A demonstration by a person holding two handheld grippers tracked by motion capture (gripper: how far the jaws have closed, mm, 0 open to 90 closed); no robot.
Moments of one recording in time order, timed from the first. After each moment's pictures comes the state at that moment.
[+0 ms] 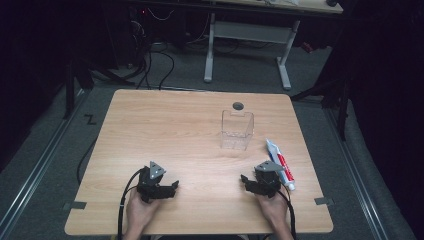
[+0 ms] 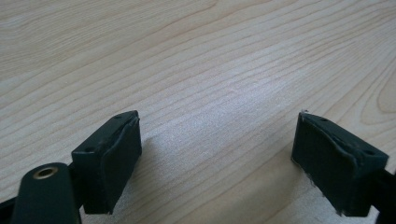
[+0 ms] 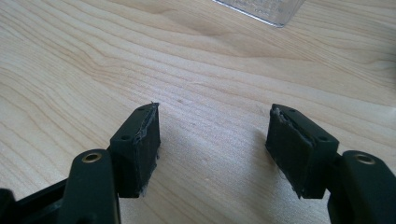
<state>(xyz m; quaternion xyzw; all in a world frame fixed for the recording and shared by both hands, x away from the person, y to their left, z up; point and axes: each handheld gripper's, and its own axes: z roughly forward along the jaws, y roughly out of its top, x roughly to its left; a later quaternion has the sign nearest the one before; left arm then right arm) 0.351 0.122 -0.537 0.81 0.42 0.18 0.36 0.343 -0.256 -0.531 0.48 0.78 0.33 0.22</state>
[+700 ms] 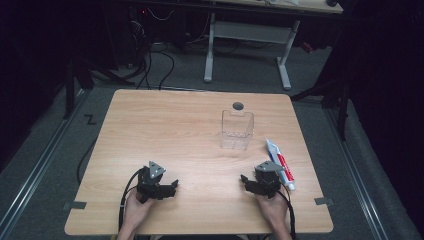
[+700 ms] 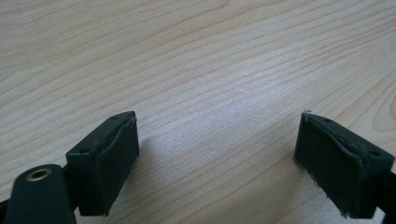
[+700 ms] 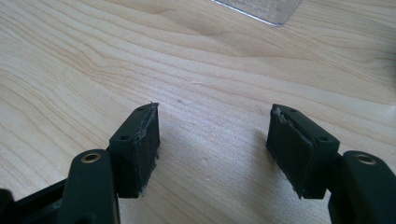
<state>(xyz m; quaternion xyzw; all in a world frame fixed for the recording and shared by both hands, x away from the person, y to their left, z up) 0.352 0.121 -0.537 0.81 0.44 0.18 0.35 0.342 -0.255 -0.531 0.48 0.78 0.33 0.22</state>
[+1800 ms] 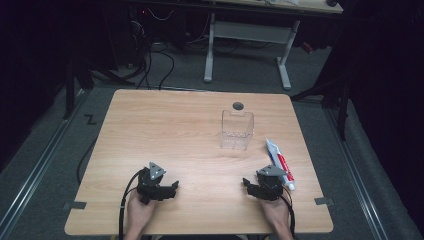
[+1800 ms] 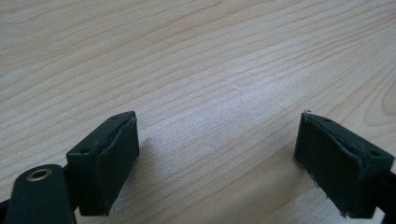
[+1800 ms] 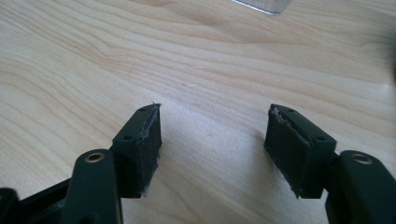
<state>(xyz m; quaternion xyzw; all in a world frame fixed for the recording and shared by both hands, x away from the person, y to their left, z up) 0.348 0.120 -0.537 0.81 0.44 0.18 0.35 0.328 -0.259 -0.531 0.50 0.77 0.33 0.21</state>
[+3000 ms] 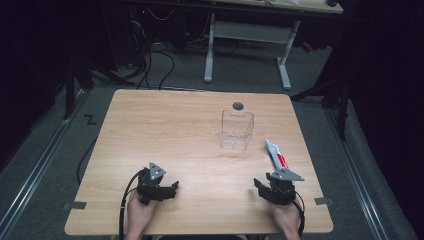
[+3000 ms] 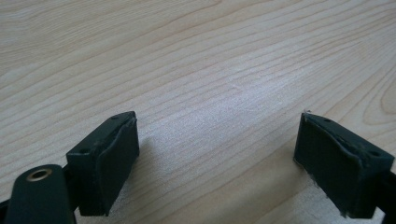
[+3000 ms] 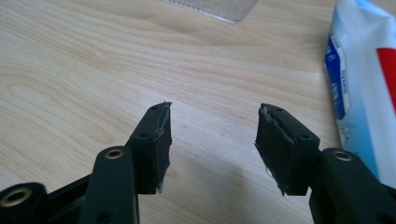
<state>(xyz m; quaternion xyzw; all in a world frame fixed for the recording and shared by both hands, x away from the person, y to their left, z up) 0.347 0.119 -0.537 0.81 0.44 0.18 0.35 0.304 -0.280 -0.509 0.51 0.75 0.34 0.24</state>
